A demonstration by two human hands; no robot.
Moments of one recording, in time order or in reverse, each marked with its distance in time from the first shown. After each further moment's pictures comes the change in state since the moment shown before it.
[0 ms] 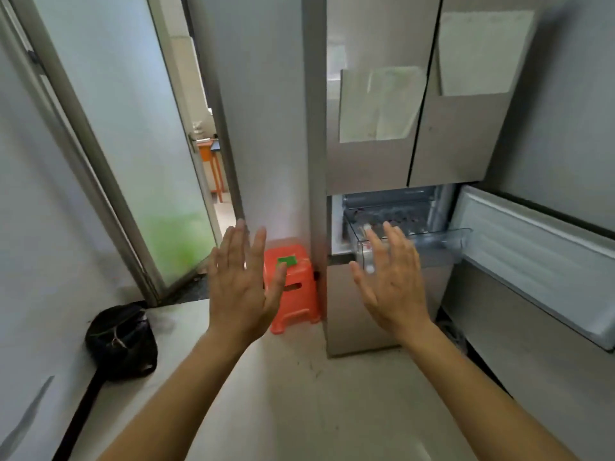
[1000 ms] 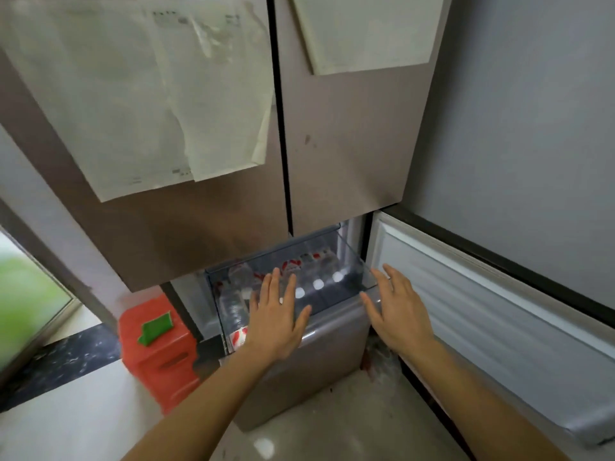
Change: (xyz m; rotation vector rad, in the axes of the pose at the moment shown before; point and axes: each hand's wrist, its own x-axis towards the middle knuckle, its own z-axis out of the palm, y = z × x) left_hand 0.294 0.200 0.500 -0.051 -0.738 0.208; right_hand 0.200 0.461 0.122 -0.206 -0.384 0.491
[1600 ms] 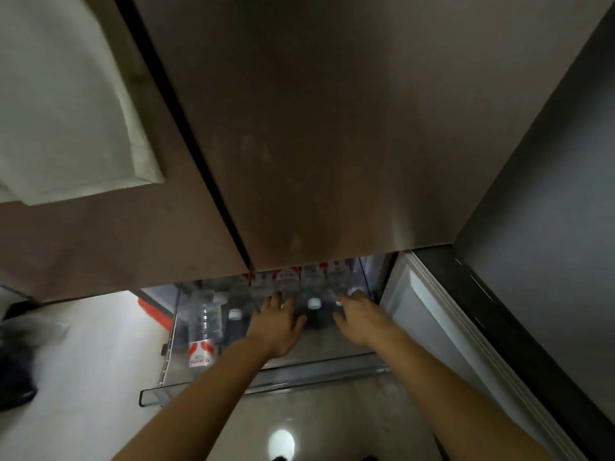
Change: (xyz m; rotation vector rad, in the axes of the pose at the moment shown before) left_hand 0.168 0.025 0.095 -0.042 -0.323 -0.399; right_hand 0.218 0.057 0.111 0.012 -0.767 -0.232
